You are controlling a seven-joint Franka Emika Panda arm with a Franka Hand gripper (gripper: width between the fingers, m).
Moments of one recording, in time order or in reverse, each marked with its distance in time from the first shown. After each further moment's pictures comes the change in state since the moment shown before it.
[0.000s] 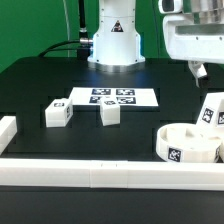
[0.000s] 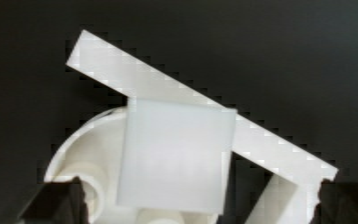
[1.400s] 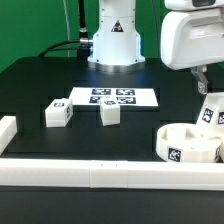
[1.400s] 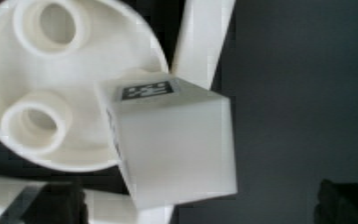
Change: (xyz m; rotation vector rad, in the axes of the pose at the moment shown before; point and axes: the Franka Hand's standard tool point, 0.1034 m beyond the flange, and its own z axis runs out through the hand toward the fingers) arm -0.013 -0.004 -0.003 -0.113 0.021 -1.473
